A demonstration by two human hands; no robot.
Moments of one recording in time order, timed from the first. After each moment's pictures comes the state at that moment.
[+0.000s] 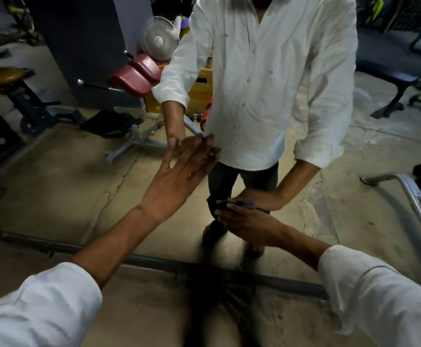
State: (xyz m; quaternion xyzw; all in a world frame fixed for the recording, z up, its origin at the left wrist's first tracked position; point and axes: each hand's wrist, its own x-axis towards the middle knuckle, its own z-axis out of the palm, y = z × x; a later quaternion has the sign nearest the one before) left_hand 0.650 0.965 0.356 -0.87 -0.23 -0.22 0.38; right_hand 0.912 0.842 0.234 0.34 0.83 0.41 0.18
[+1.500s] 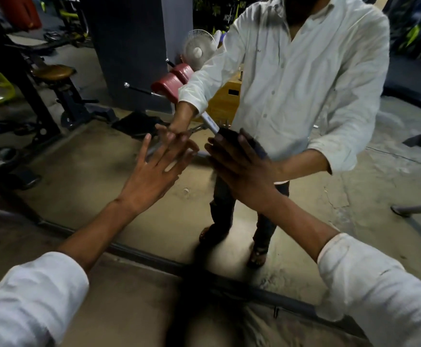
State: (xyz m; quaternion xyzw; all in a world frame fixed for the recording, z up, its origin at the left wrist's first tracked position) left_hand 0.461 1.069 0.358 -0.87 -0.30 -0.20 0.35; right_hand 0.739 0.975 0.374 0.44 0.77 0.43 -0.19
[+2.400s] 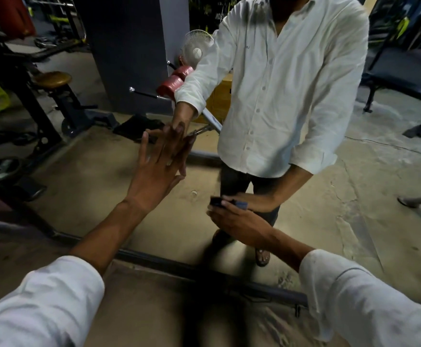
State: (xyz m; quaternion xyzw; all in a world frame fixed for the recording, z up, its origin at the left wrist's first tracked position) left_hand 0.394 1.127 0.362 -0.86 -0.36 -0.17 0.31; right_hand 0.668 0.999 0.231 0.38 0.81 0.43 0.13
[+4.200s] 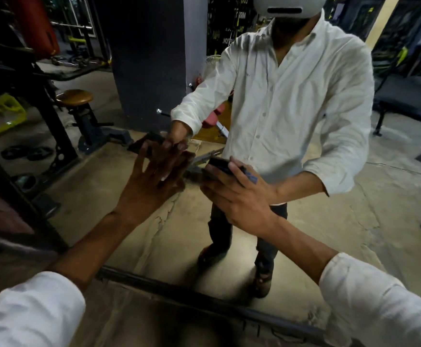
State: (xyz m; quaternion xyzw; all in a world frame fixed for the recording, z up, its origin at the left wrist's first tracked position) left_hand 0.228 1.257 0.375 -0.84 -0.25 -0.30 0.38; right_hand 0.507 1.158 0.380 0.36 0.85 0.32 -0.22
